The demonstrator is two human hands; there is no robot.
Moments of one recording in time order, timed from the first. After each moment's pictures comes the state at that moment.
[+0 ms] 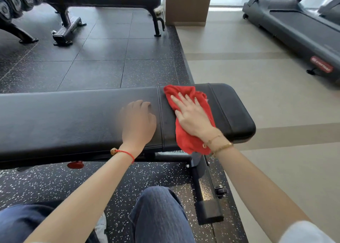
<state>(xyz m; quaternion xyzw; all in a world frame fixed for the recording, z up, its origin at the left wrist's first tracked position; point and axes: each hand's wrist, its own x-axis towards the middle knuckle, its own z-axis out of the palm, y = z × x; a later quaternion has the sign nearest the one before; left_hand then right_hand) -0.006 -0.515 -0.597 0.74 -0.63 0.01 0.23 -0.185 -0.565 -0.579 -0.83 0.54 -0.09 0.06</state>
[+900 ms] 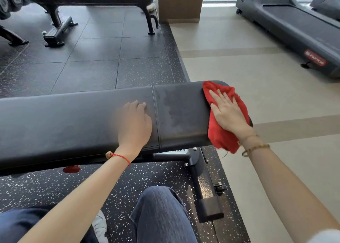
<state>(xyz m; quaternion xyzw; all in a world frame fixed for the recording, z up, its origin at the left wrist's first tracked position) -0.006 -0.513 -0.599 0.74 -0.65 0.00 0.20 -0.290 -0.582 -0.579 -0.74 0.66 -0.11 0.10</state>
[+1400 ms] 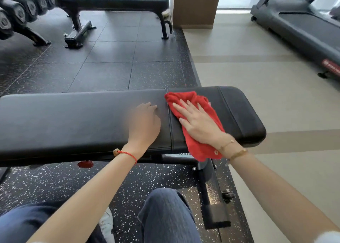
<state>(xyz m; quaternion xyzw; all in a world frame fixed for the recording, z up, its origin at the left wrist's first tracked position) 0.007 -0.511 -0.590 0.72 -0.64 -0.03 0.27 -0.185 -0.554 -0.576 -0.88 0.47 -0.09 0.10</state>
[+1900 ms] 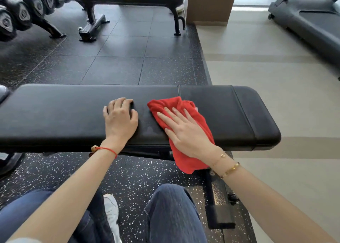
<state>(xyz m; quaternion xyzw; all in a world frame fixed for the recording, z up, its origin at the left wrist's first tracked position) 0.090 -0.496 -0.594 0.79 -0.56 0.03 0.25 -0.129 -0.510 -0.586 -0.91 0.39 -0.09 0.06</state>
